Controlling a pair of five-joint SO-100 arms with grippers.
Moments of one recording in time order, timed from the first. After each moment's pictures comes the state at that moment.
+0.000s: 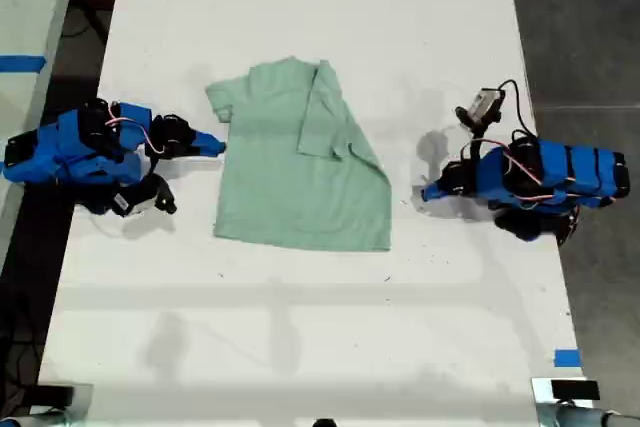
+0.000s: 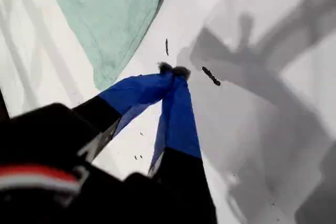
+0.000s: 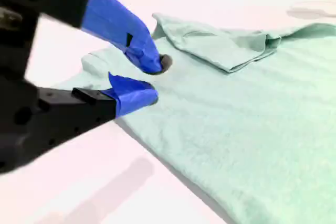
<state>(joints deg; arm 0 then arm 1) -20.5 206.1 183.6 59.9 4.4 7.3 200.4 175.1 76.0 -7.9</state>
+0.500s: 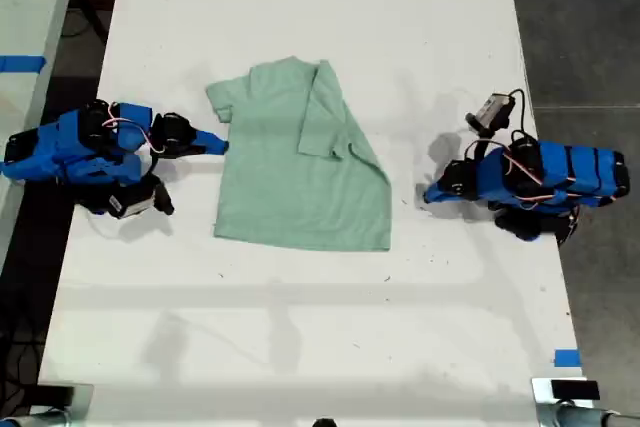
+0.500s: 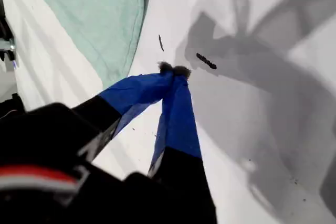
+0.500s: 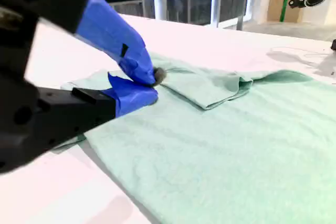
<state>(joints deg) -17.4 206.1 183.8 50.9 4.6 6.5 200.5 174.8 77.9 4.9</state>
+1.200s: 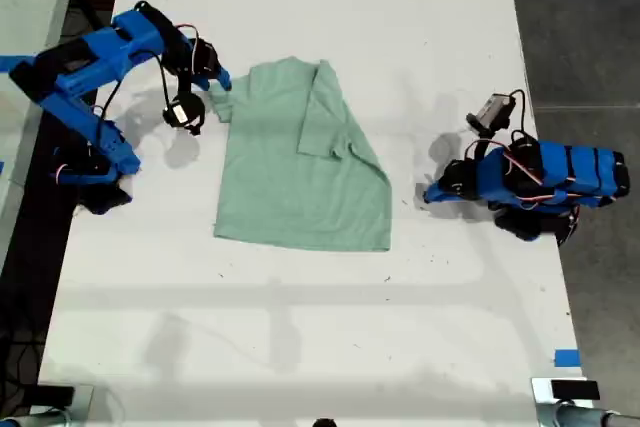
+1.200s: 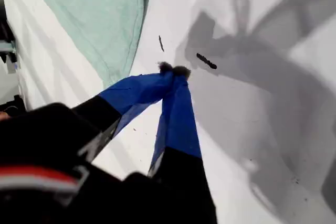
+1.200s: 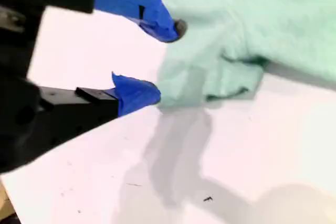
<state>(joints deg) -59.1 102.2 113.3 66.7 49.8 6.5 200.5 174.8 77.9 5.4</state>
